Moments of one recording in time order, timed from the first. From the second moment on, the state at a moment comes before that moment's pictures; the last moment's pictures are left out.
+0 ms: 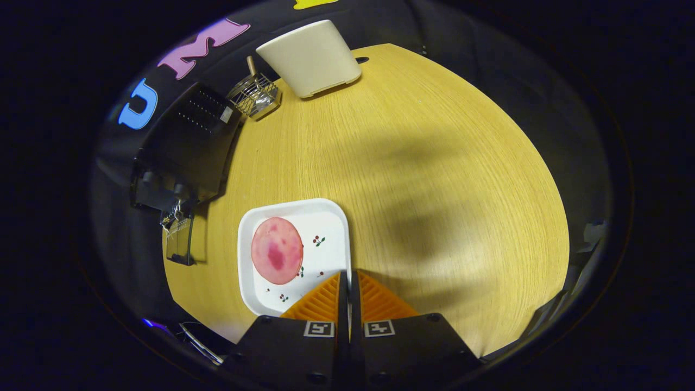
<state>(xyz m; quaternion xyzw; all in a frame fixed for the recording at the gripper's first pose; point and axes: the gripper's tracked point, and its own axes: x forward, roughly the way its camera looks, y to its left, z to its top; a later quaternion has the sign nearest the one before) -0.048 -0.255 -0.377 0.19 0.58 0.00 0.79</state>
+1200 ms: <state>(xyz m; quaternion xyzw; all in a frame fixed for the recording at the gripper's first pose) -0.092 -0.170 -0.249 0.45 0.46 -0.01 0.77</state>
